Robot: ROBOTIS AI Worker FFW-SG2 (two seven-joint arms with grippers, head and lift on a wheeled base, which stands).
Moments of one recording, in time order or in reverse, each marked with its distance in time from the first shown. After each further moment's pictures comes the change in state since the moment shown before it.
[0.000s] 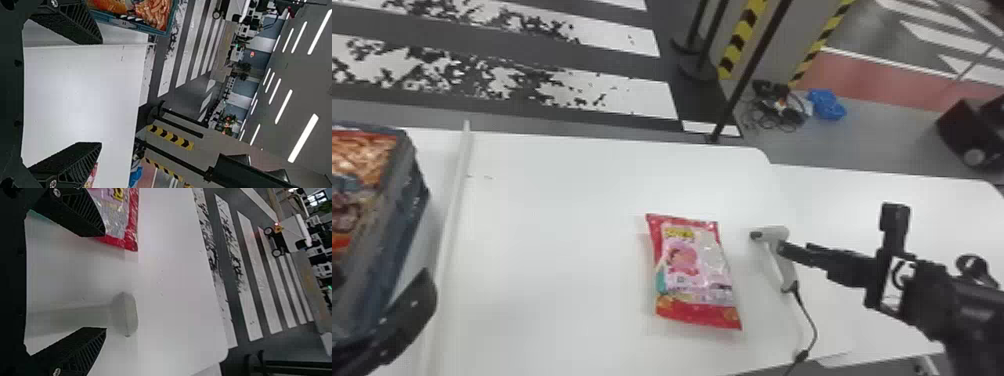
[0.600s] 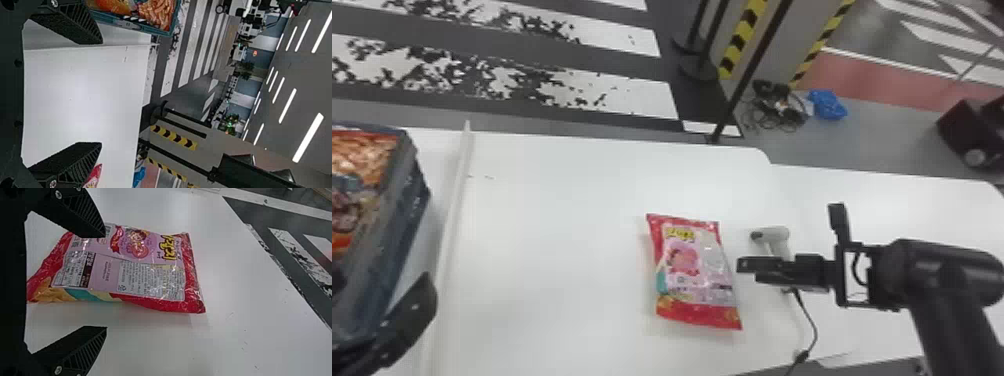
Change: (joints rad) left arm -0.005 0.006 0.002 0.014 -0.008 0.002 -0.006; right arm -0.222 -0.062 0.222 0.232 0.010 0.287 0.213
